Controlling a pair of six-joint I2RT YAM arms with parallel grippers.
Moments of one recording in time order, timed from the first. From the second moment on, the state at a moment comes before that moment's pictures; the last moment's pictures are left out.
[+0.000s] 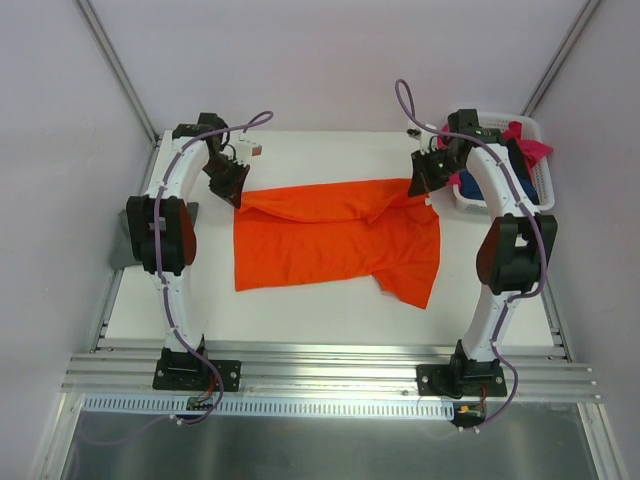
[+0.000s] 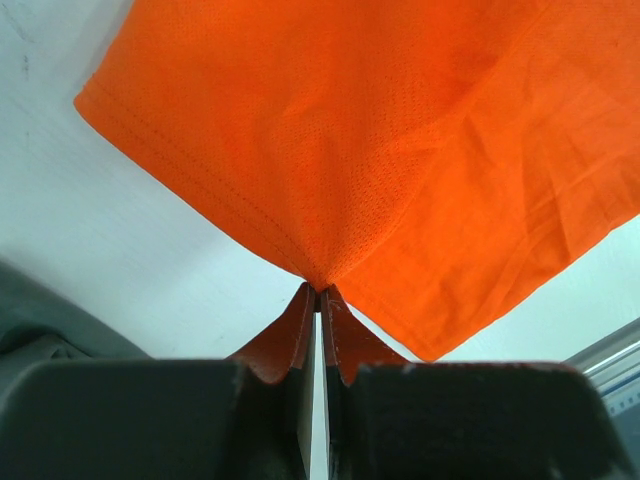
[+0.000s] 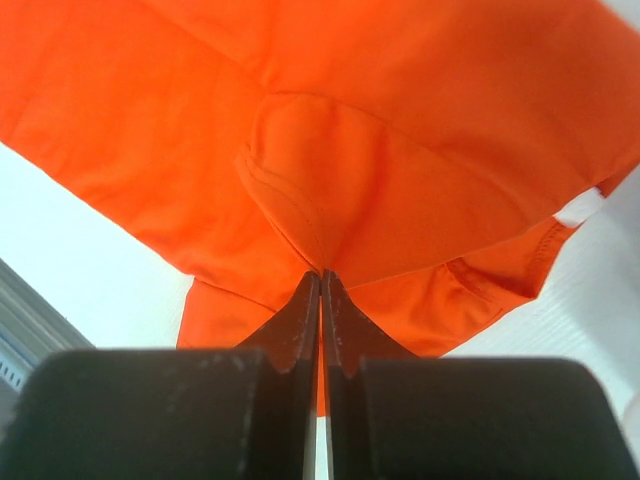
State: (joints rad) left arm -0.06 2.09 1.92 -1.19 0.36 0.46; right arm 0.08 1.95 1.85 -1.04 -0.55 -0.39
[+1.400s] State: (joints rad) left arm -0.01 2.17 1.82 -1.18 0.29 0.38; right arm 0.04 2.02 1.68 -1.24 -0.49 -0.57
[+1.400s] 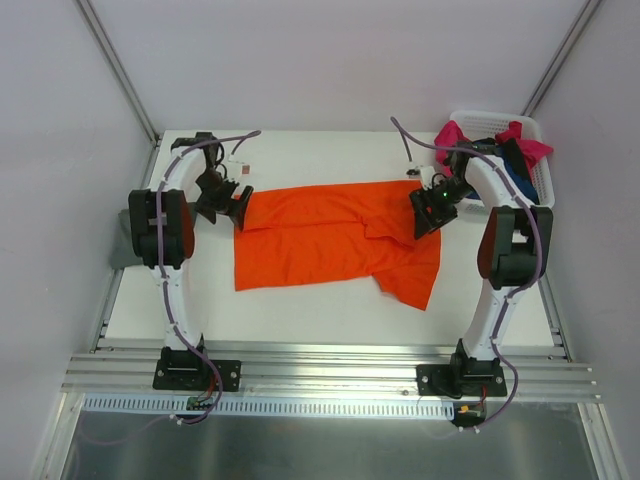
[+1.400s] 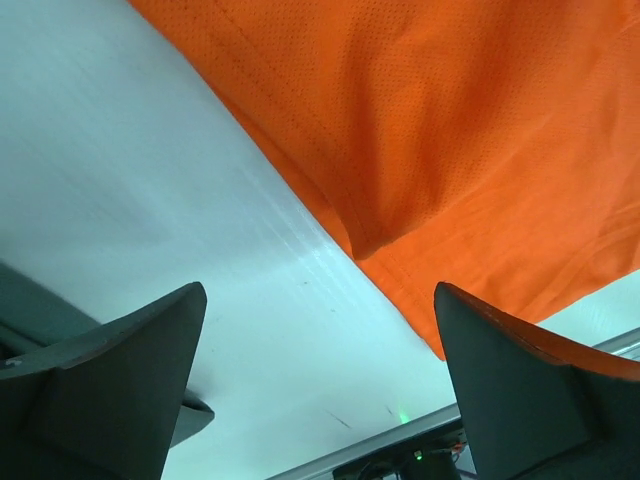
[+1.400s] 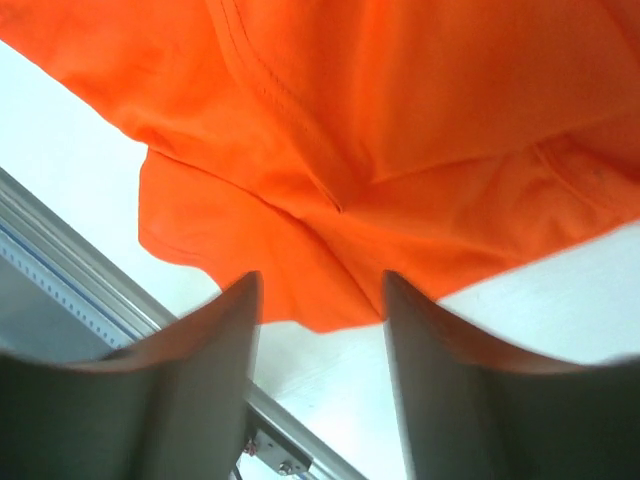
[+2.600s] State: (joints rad) left arm -0.22 1.43 0.87 -0.74 0.03 0.61; right arm 0.30 1.24 0.72 -0.96 -0.26 -1.14
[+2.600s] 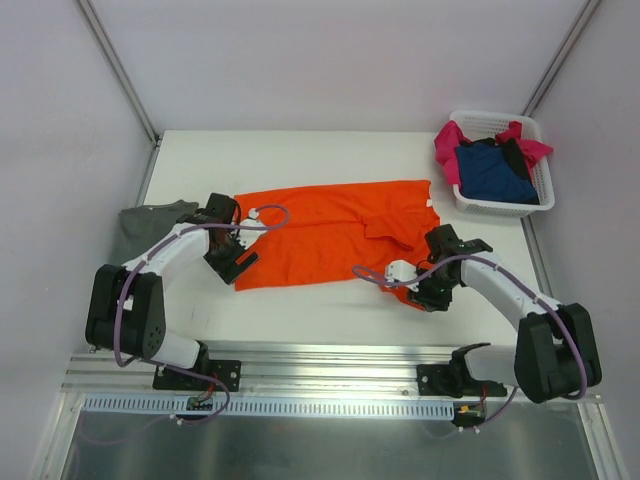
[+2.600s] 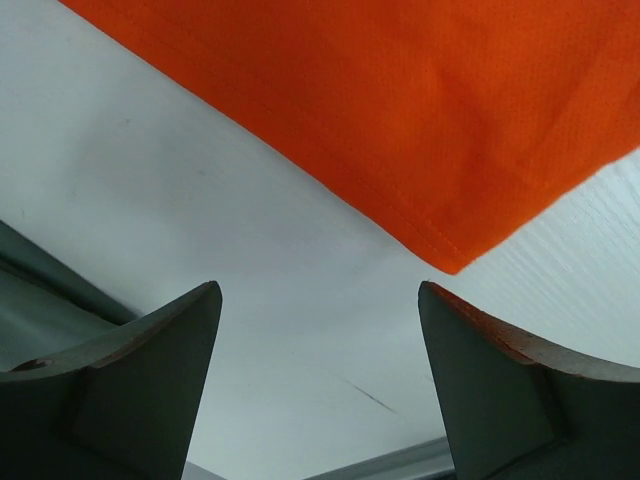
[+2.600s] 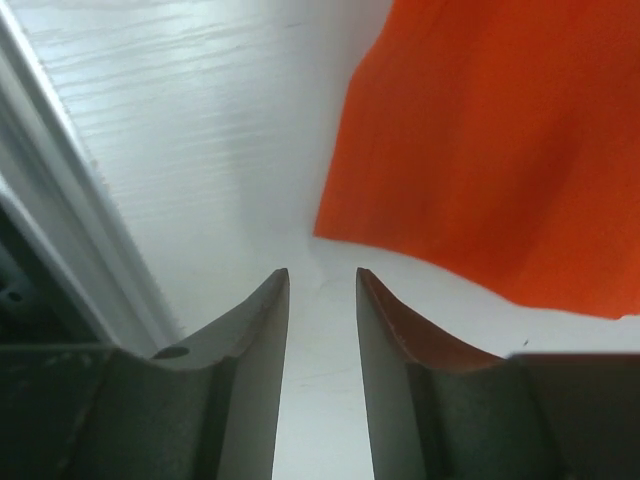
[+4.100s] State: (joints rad) left arm -0.25 1.53 0.94 -0.68 -0.02 0.59; right arm 0.44 1.39 0.71 -0.85 -0.23 -1.04
